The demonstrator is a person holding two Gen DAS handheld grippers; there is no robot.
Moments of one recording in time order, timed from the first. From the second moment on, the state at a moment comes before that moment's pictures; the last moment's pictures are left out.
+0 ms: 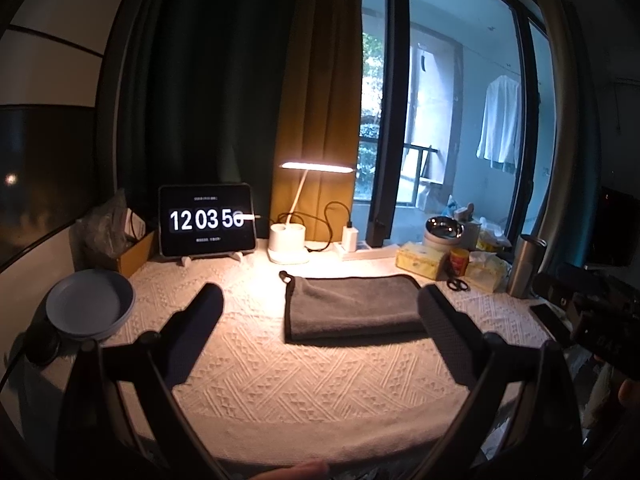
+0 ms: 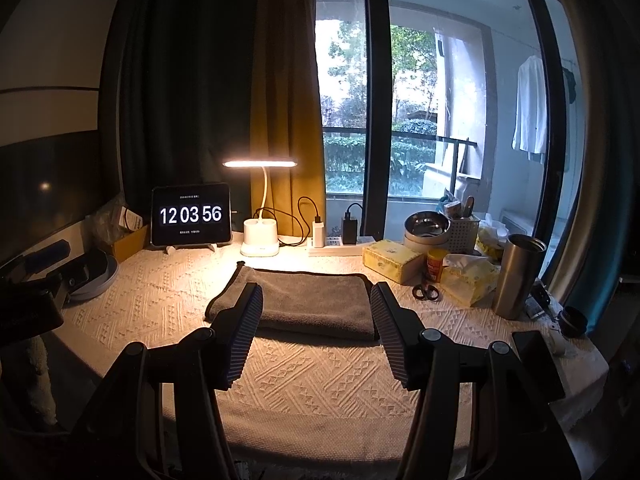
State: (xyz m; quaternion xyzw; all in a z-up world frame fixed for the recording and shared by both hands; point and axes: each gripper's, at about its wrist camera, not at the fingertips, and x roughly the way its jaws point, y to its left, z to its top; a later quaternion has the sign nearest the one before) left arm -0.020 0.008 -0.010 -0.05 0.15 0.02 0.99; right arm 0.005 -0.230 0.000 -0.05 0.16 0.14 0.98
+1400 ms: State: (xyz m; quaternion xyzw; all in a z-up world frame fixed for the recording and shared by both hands) left arm -0.016 0.006 -0.011 -0.05 0.15 0.01 0.99; right arm 0.009 -0.230 -0.005 -0.05 0.17 0.14 0.97
